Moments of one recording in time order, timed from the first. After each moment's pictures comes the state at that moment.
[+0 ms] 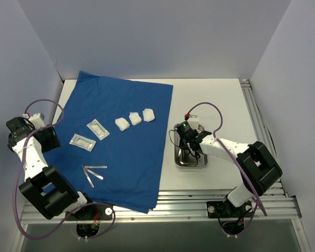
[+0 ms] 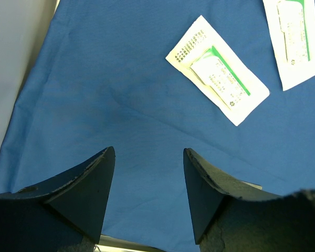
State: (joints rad) left arm 0.68 1.34 1.06 -0.76 0.30 0.21; right arm 0.64 1.56 0.82 -0.27 0.37 0.66
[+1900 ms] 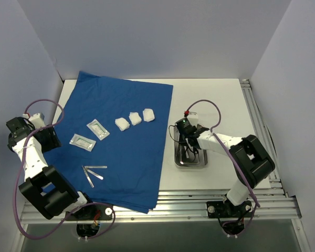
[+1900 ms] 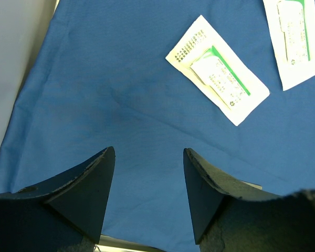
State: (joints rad) left arm 0.68 1.34 1.06 -0.76 0.30 0.21; right arm 0.59 1.66 0.87 -0.22 0.36 0.64
